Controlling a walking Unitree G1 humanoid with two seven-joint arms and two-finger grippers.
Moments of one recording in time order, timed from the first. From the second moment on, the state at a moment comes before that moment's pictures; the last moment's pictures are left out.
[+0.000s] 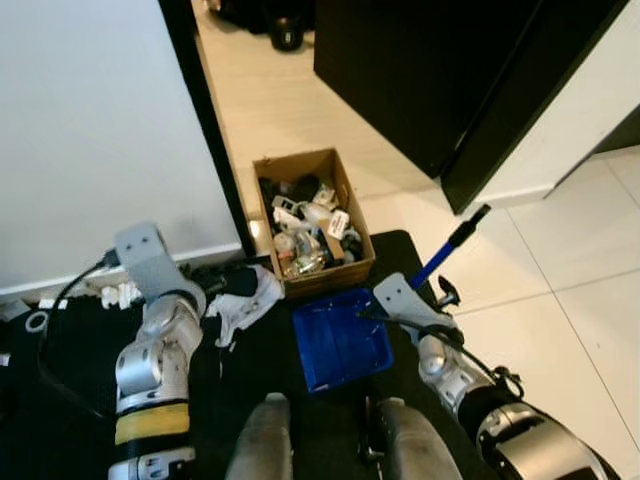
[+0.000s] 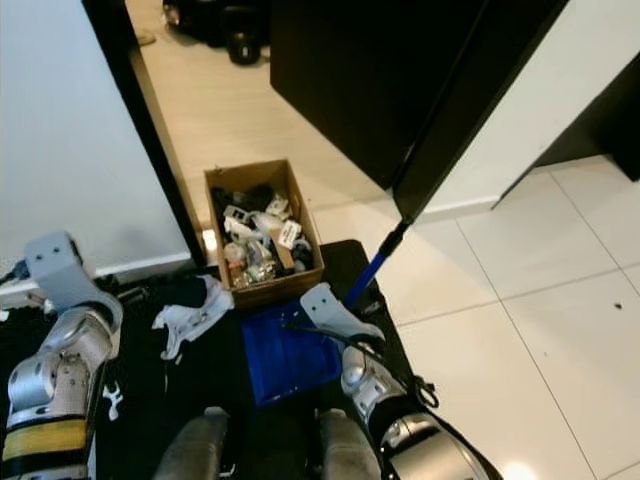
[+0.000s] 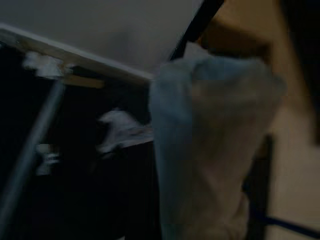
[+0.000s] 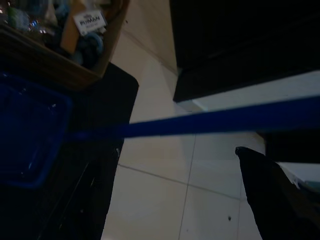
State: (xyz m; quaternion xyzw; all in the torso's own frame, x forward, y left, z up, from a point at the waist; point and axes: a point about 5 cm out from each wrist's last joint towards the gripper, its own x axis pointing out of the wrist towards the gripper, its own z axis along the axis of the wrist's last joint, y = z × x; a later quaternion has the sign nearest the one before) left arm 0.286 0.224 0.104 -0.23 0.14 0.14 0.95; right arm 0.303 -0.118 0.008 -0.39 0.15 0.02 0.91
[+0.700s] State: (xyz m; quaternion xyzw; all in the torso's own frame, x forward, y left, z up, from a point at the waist) left arm 0.299 0.190 0.152 -0.27 0.04 -0.03 0.96; right arm 0.347 -0.171 0.072 -0.01 0.17 -0.08 0.98
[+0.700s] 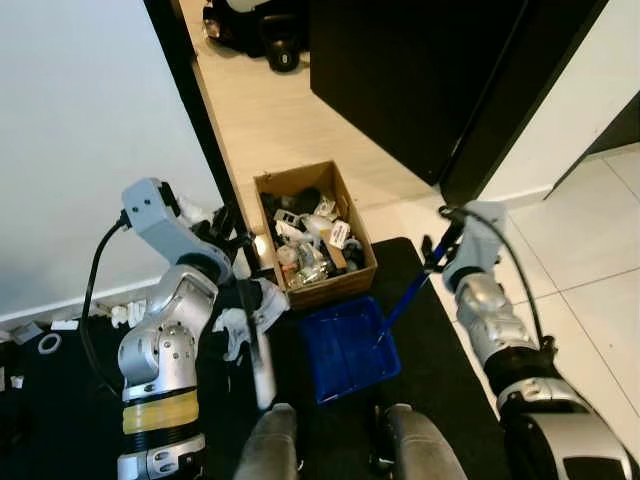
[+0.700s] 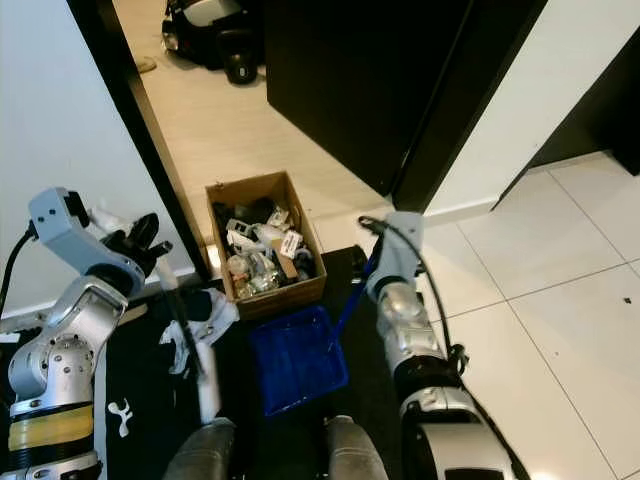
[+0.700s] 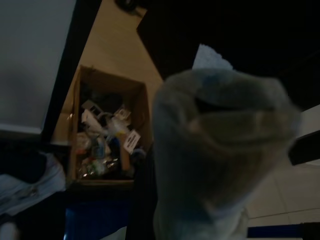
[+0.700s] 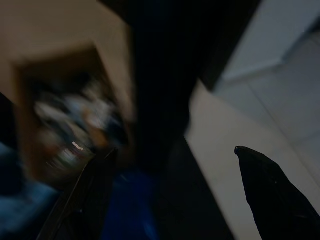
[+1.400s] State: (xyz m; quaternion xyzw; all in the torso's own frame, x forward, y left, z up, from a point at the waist) left arm 0.293 0.198 0.148 -0.27 0.05 0.00 0.96; right arm 0.369 -0.176 0.098 -0.04 0.15 0.01 0.99
